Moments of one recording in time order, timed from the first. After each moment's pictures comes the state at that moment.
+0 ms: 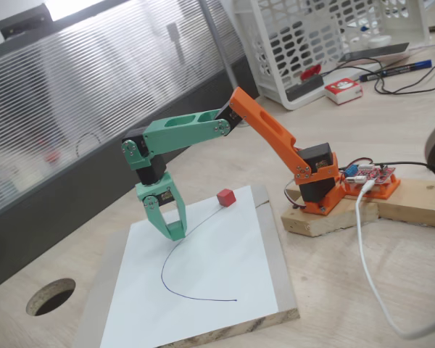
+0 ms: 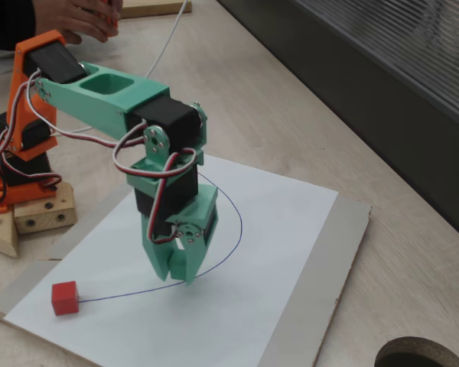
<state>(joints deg) 5.8 59.8 58.8 93.0 72.6</state>
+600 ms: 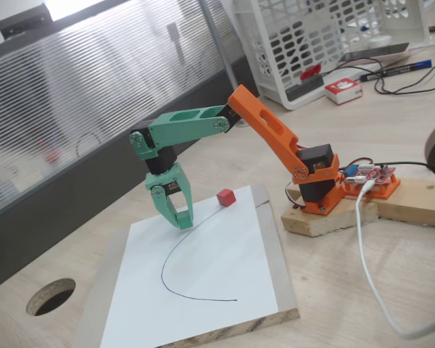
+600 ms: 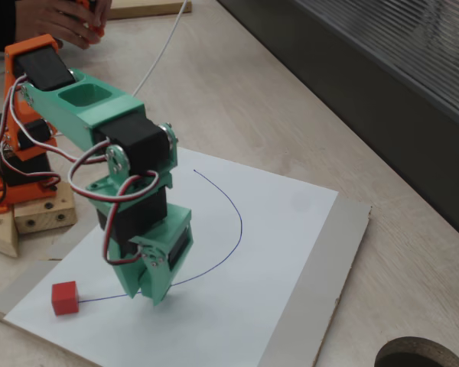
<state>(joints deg) 14.8 59.8 58.8 94.4 72.6</state>
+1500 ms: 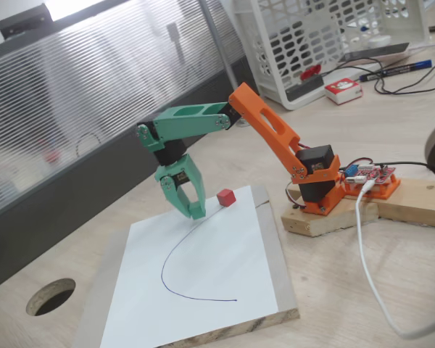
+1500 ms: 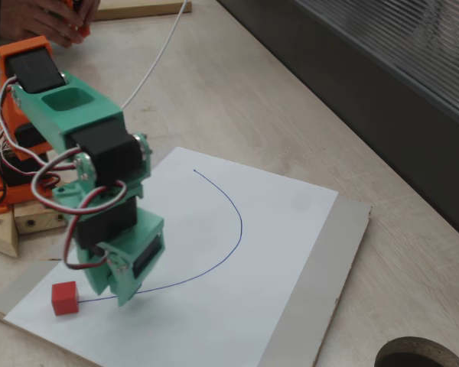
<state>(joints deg) 21.3 60.2 58.4 101.6 72.6</state>
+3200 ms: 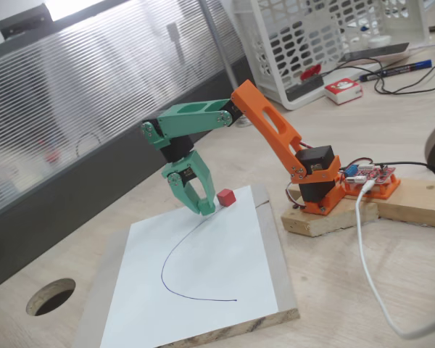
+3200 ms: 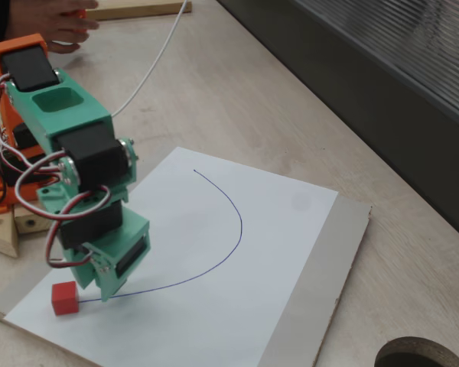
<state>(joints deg) 22.9 61.7 62.0 104.1 72.7</state>
